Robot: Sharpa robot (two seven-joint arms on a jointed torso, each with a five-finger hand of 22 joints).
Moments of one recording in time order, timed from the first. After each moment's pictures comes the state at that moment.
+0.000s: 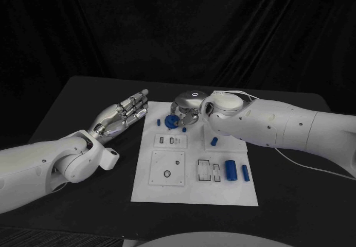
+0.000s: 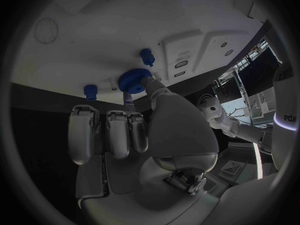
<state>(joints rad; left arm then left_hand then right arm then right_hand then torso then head) 1.23 -1.00 -0.21 1.58 -0.35 -0.10 0.68 1.40 0.25 -0.26 0.28 0.42 0.14 0.01 0.02 0.02 0.00 0.00 0.00 0.00 0.00 0.06 0.00 0.00 0.11 0.00 0.12 0.01 0.00 1.34 -0.38 -0.20 1.11 -1.57 -0.23 0.02 1.29 -0.08 0.20 0.05 0.44 0.89 0.08 0.26 0.26 1.47 -0.02 1.57 1.31 1.47 -0.08 1.53 1.31 0.05 1.46 0.03 1.46 1.31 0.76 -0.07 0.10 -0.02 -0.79</state>
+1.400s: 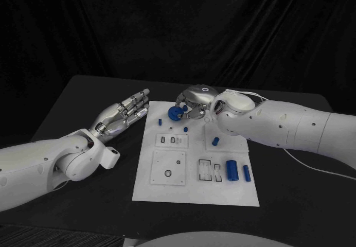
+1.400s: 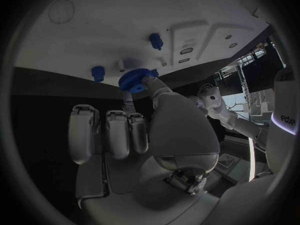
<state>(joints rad) 1.23 -1.01 -0.21 1.58 -0.35 -0.10 0.68 1.40 0.25 -0.26 0.28 0.42 0.14 0.01 0.02 0.02 0.00 0.00 0.00 0.00 0.00 0.06 0.00 0.00 0.12 0.00 0.12 0.01 0.00 1.34 -0.44 -0.21 1.14 -1.52 -0.39 0.05 1.26 -0.08 0.21 0.06 0.50 0.90 0.09 0.28 0.26 1.46 -0.02 1.57 1.31 1.47 -0.08 1.52 1.31 0.05 1.46 0.03 1.46 1.31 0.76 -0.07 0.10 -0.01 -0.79</state>
